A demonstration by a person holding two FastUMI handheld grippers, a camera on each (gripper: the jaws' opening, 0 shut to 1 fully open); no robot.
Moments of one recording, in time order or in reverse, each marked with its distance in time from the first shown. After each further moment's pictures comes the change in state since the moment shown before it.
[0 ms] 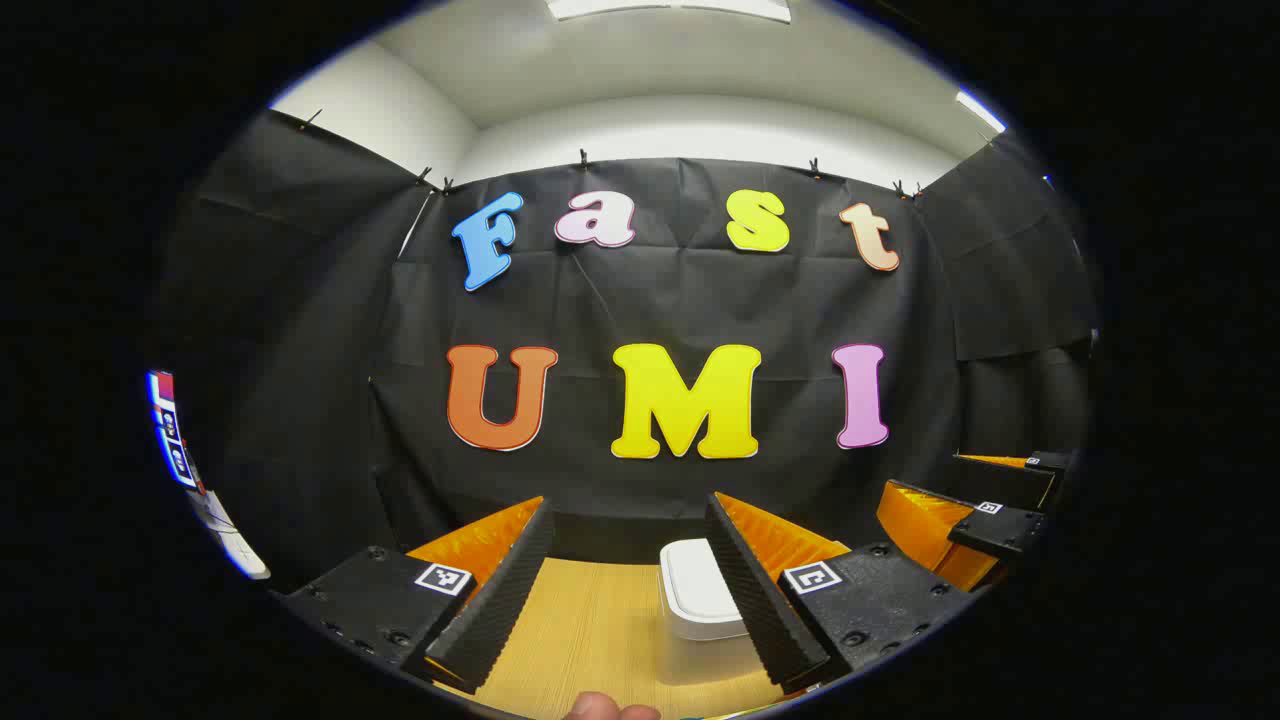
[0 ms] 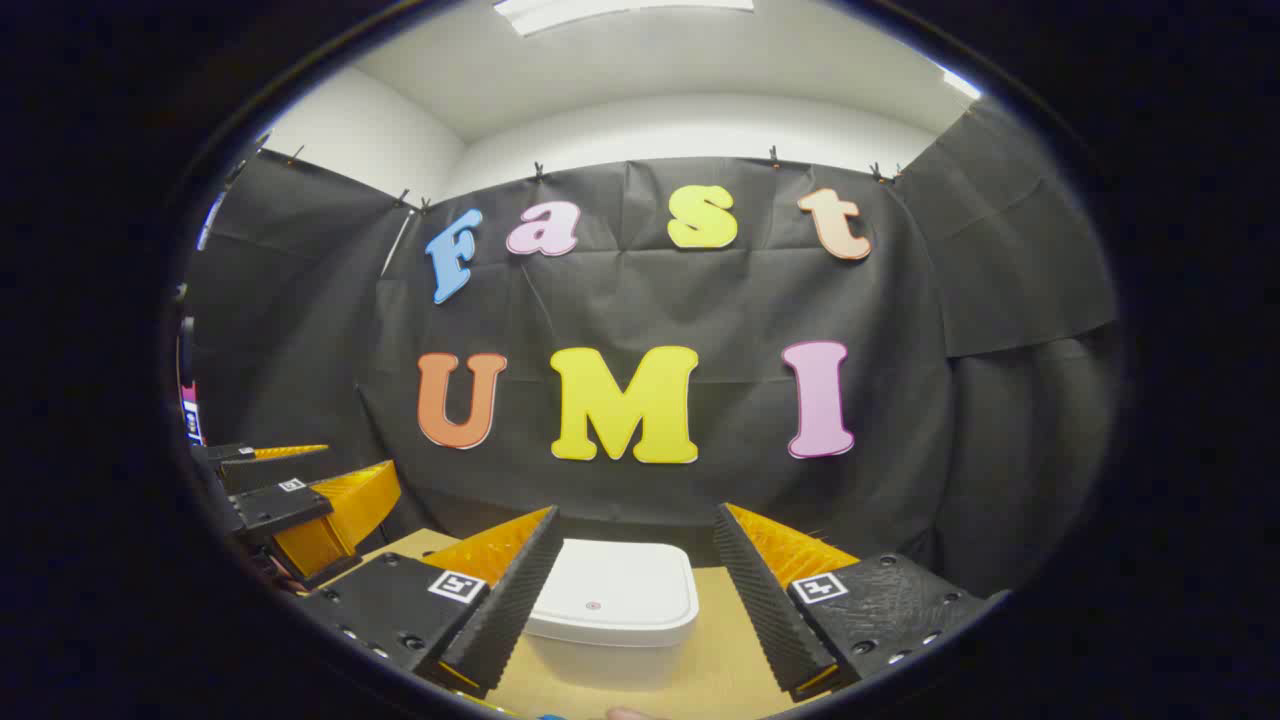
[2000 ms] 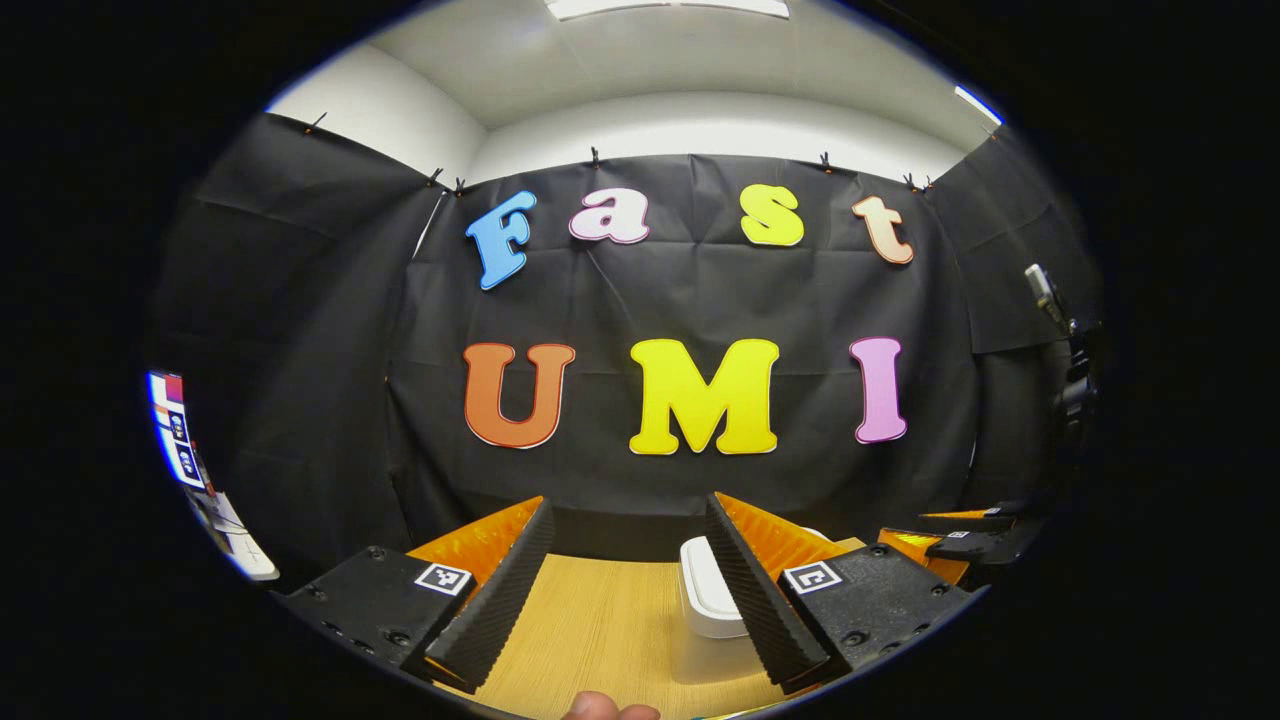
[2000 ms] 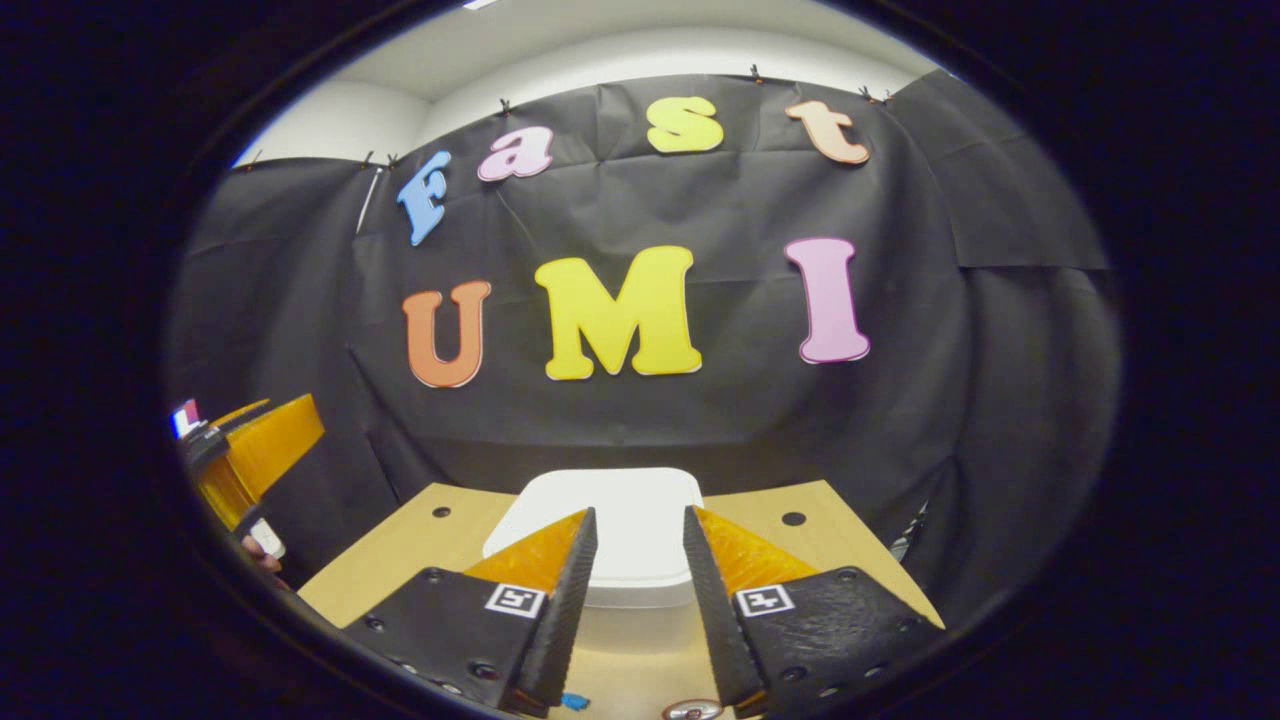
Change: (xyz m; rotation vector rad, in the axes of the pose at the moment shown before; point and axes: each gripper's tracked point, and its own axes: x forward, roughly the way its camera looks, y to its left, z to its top) left arm 0.002 0.015 -0.007 0.014 0.006 0.052; right arm 0.047 -0.009 -0.080 0.087 0.281 0.015
